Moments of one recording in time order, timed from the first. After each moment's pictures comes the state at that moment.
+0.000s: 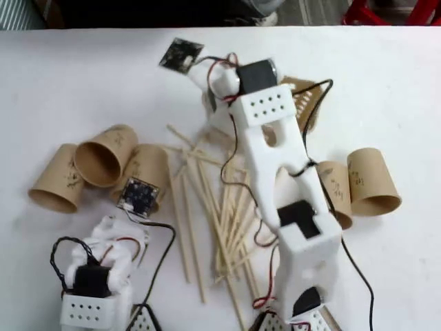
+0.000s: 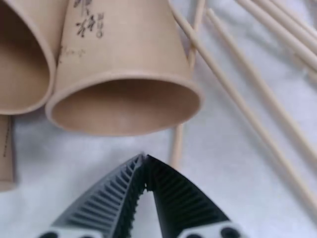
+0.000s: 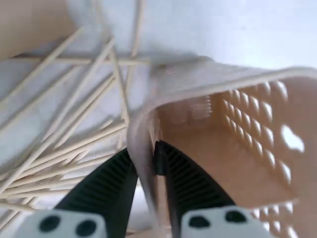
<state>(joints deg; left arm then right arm) -0.8 -104.4 97.2 73.0 -17.7 -25.1 19.3 -39.7 98.5 44.3</state>
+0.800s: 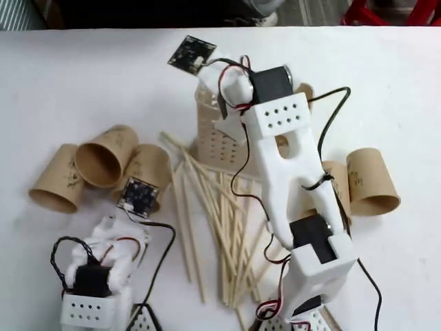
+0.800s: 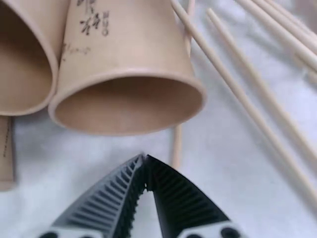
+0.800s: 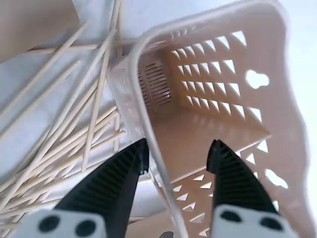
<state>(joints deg) -0.8 -104.4 97.2 73.0 -17.7 -22.7 12.0 -33.1 97.8 41.0</state>
